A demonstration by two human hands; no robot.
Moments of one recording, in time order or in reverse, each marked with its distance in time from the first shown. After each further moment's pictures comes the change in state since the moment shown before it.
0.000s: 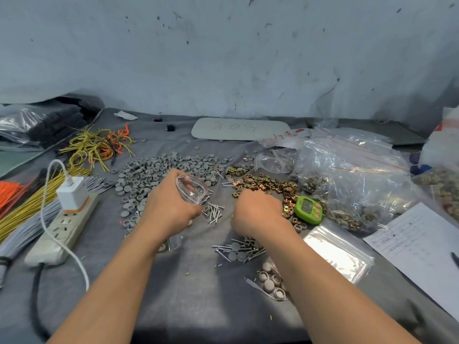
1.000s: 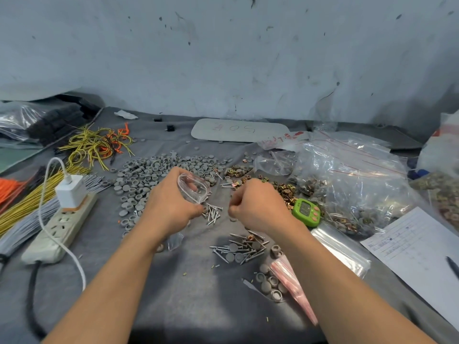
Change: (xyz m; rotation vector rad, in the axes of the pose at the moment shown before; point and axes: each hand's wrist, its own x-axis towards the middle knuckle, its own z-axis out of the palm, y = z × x) left_hand -0.006 0.010 -0.002 -0.061 -0.006 0.017; right_hand -0.005 0.016 -0.012 0.334 0.088 -0.142
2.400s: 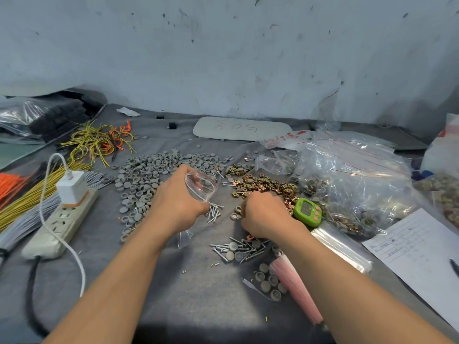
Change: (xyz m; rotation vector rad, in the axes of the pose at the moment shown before) left_hand 0.001 0.007 0.007 0.091 -0.017 0.008; right_hand 0.015 0.025 0.016 -0.429 -0.133 -0.024
